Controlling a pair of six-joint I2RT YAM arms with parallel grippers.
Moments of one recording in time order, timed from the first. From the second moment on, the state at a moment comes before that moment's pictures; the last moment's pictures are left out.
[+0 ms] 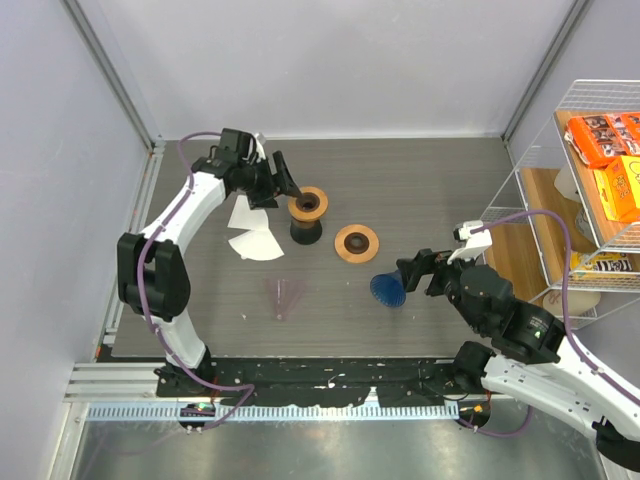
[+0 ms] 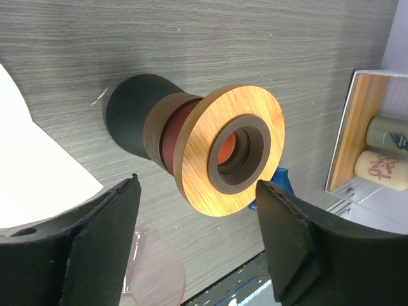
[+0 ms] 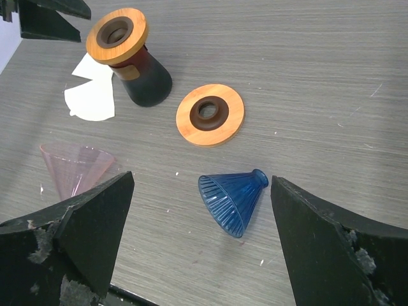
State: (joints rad) left arm -0.26 1.77 1.53 -0.62 0.41 -0.57; right arm 0.92 0.50 0.74 -0.58 0.54 0.45
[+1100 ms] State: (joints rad) left arm -0.26 0.73 0.70 -0.63 0.22 -0.59; right arm 0.92 0.98 0.65 -0.62 0.54 0.45
